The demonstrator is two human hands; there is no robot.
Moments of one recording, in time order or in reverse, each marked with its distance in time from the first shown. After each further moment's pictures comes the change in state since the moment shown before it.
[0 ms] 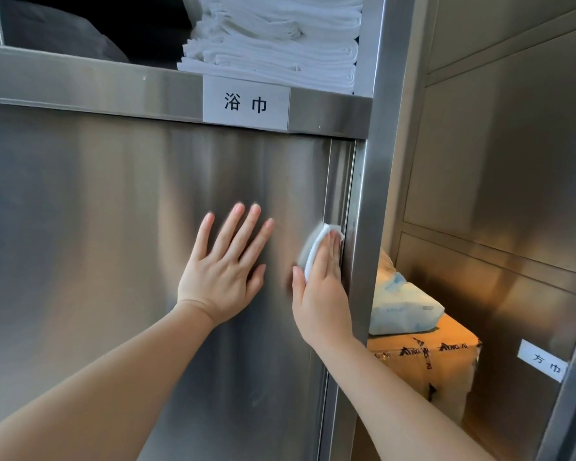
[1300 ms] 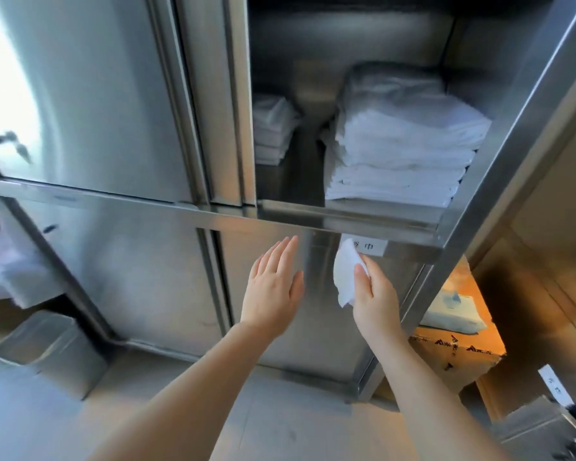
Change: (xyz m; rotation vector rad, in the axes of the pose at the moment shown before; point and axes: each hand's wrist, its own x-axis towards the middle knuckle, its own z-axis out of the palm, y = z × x) left_hand 0.185 -0.147 -0.345 -0.533 -0.641 -0.749; right_hand 0.163 -0.269 -0.260 0.611 -0.578 0.492
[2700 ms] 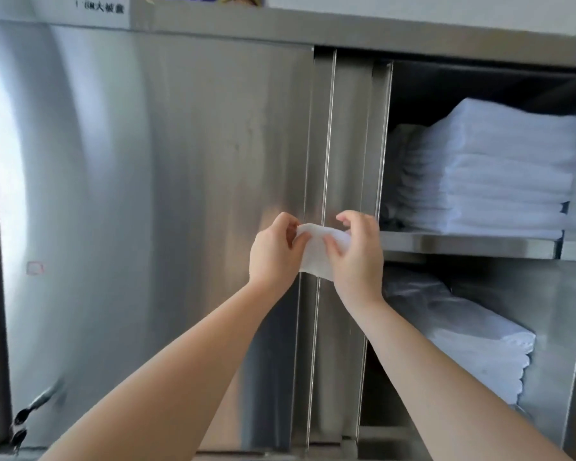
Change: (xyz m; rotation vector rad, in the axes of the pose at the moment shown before) left_hand 0.324 -0.107 -0.358 -0.458 0.379 0.238; right_hand 0.192 -0.417 0.193 -0.197 0.677 -0.780
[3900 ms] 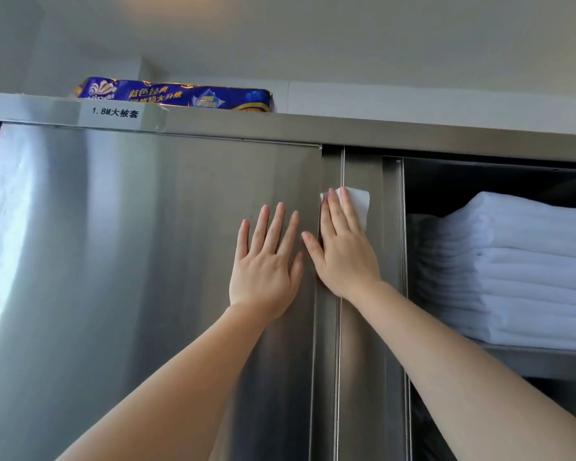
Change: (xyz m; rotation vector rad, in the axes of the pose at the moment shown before) left_hand 0.146 -0.025 -0.002 0.805 0.197 0.443; right_hand 0.174 0.013 0.078 -0.552 -0.185 -0.458
